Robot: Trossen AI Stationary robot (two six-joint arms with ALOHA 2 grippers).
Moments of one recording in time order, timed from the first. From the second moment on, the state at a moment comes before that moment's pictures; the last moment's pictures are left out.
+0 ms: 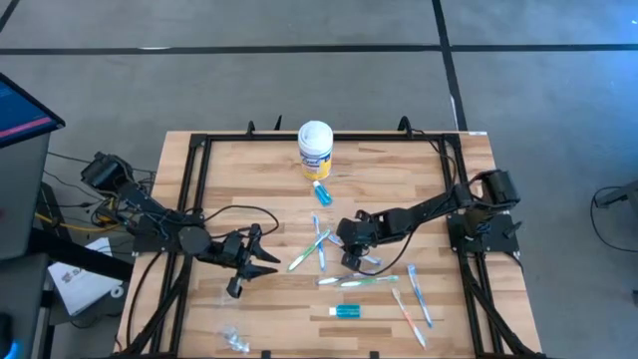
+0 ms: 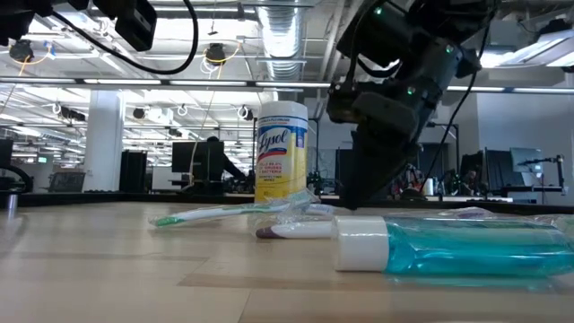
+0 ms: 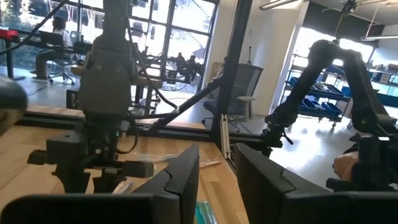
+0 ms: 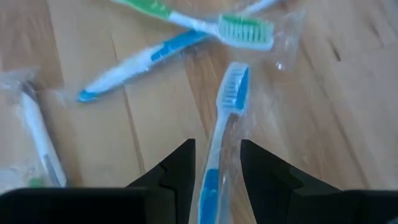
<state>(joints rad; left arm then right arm) -0.59 1.21 0.32 1.00 -0.40 -0.16 0.16 1.78 0.93 -0.18 0.13 0.47</state>
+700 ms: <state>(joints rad) -0.59 1.21 0.32 1.00 -0.40 -0.16 0.15 1.81 0.93 -0.17 0.13 0.47</state>
